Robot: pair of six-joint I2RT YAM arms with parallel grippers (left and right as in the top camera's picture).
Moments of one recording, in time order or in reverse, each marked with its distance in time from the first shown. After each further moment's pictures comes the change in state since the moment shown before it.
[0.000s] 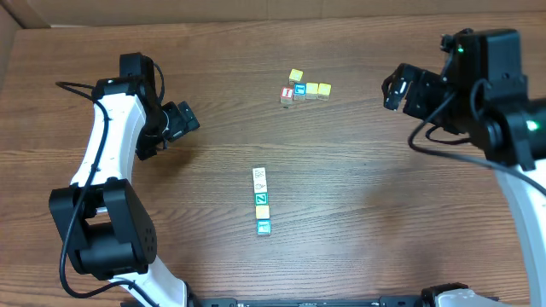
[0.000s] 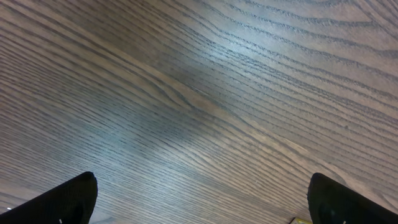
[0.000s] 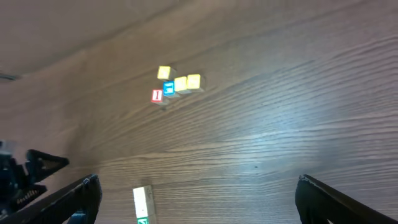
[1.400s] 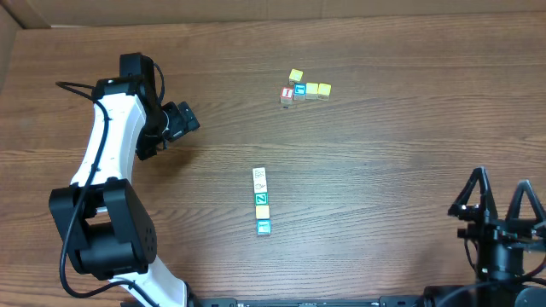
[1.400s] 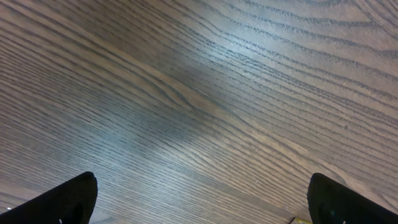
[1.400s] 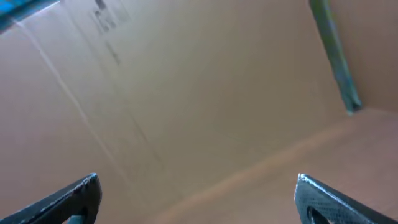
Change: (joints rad) left arm 0.000 0.000 0.000 0.000 0.000 0.000; right arm -0.140 -1.342 -1.159 0.829 0.307 -0.018
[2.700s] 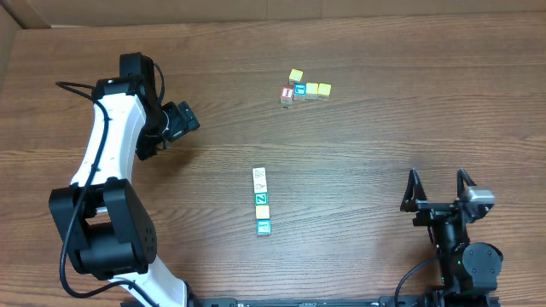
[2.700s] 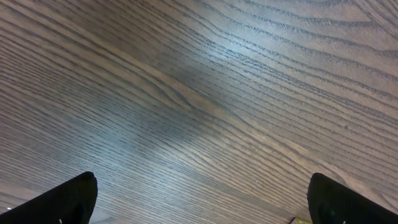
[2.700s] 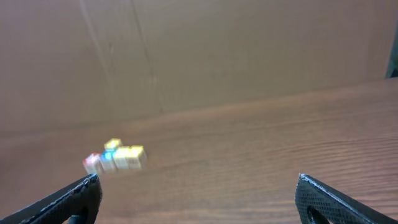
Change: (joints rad) left arm 0.000 0.000 0.000 0.000 0.000 0.000; right arm -0.050 -0.031 -0.494 0.291 -0.261 -0.306
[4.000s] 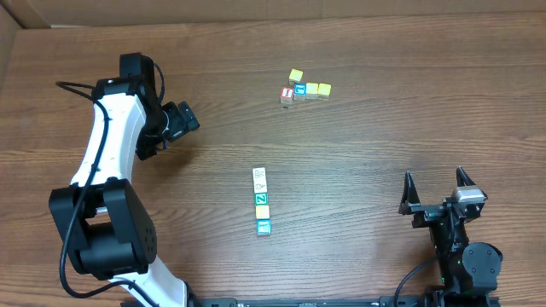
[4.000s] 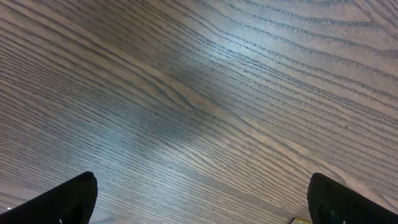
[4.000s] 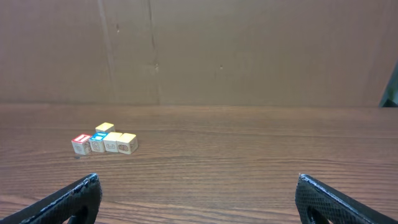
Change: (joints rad) left arm 0.000 0.000 0.000 0.000 0.000 0.000; right arm 0.000 0.000 0.000 0.001 -0.024 -0.139
